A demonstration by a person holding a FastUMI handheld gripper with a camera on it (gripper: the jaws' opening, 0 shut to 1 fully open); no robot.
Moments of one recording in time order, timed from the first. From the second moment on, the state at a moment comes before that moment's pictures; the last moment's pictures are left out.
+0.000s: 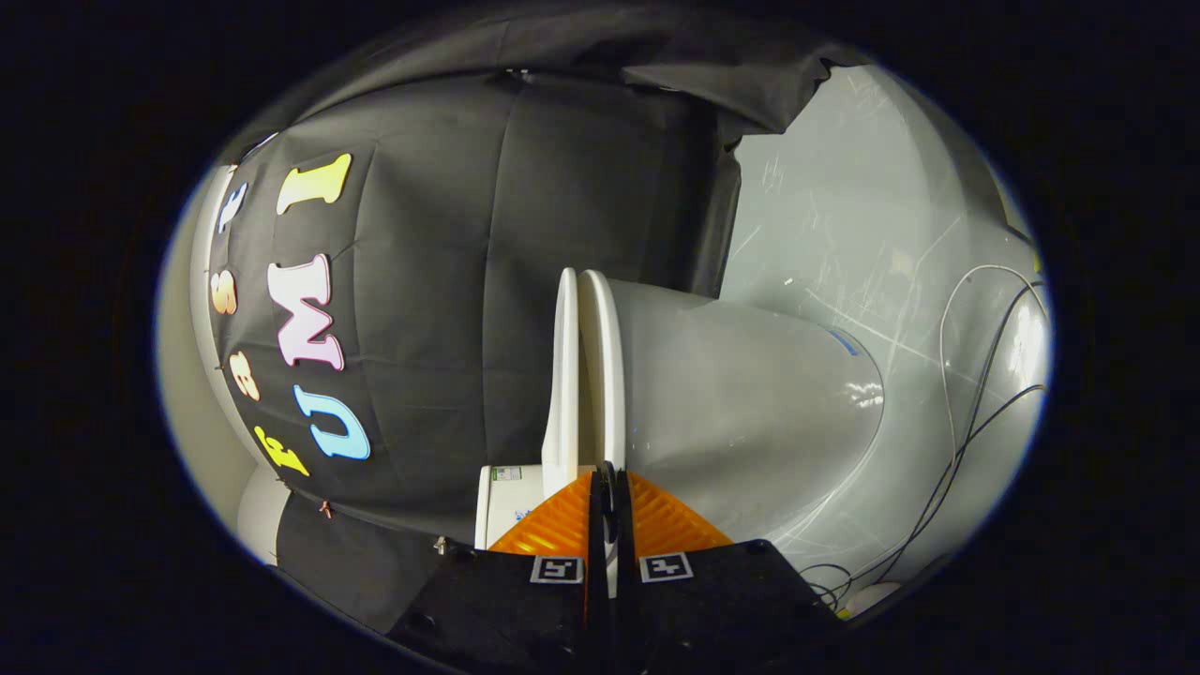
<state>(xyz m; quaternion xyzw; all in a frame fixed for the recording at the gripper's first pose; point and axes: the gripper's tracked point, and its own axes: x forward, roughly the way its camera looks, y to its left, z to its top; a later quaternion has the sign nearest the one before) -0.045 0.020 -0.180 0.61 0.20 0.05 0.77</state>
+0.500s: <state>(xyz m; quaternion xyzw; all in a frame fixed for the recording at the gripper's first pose) -0.046 0.026 -0.172 0.57 0.23 0.04 0.79</state>
